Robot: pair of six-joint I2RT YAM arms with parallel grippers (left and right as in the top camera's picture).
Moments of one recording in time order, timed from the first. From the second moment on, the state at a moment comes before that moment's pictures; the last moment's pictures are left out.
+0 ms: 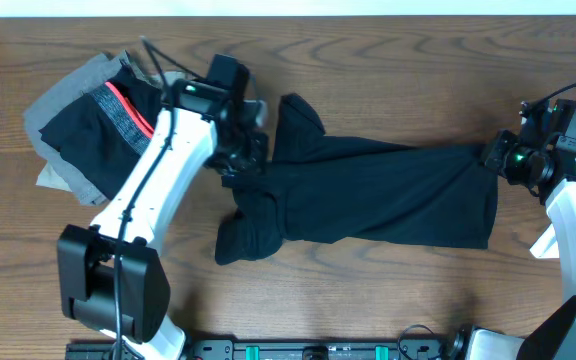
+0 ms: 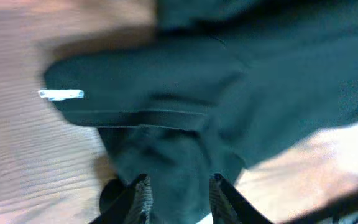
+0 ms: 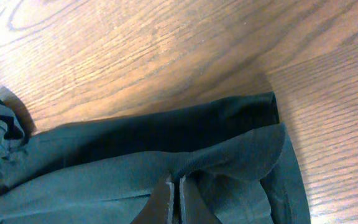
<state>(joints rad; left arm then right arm) -0.33 1.77 1.50 -1.19 0.27 -0.12 -0.30 1.45 1.03 -0.59 -0.31 0.23</state>
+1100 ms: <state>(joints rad) -0.67 2.04 1.49 -1.02 -0.30 0.15 -0.30 1.45 1.03 -0.59 -0.31 0.23</state>
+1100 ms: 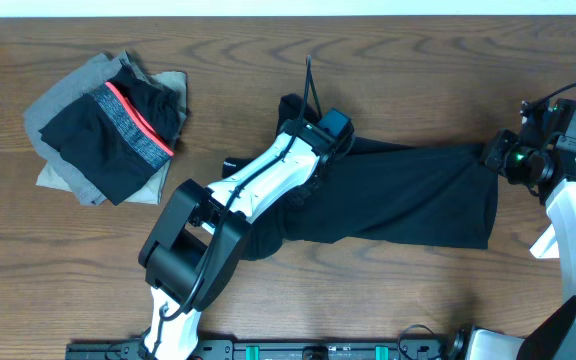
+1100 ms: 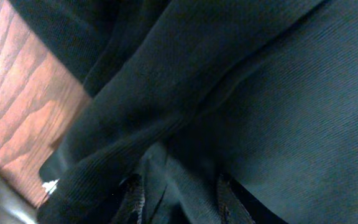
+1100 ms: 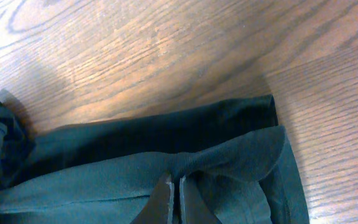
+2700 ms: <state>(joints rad) -0.68 2.07 1.53 -0.99 -0.33 0.11 -0.30 1.45 1.03 -0.58 -0.31 0.23</state>
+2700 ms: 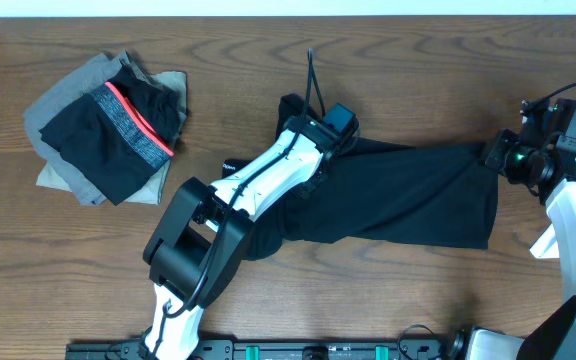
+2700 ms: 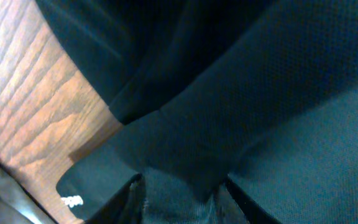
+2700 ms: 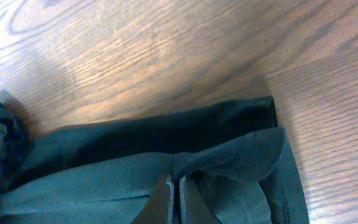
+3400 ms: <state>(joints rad) -0.65 1.84 1.74 -1.22 -0.57 0.02 -0.30 1.42 1.03 -0.57 -0.34 0.22</state>
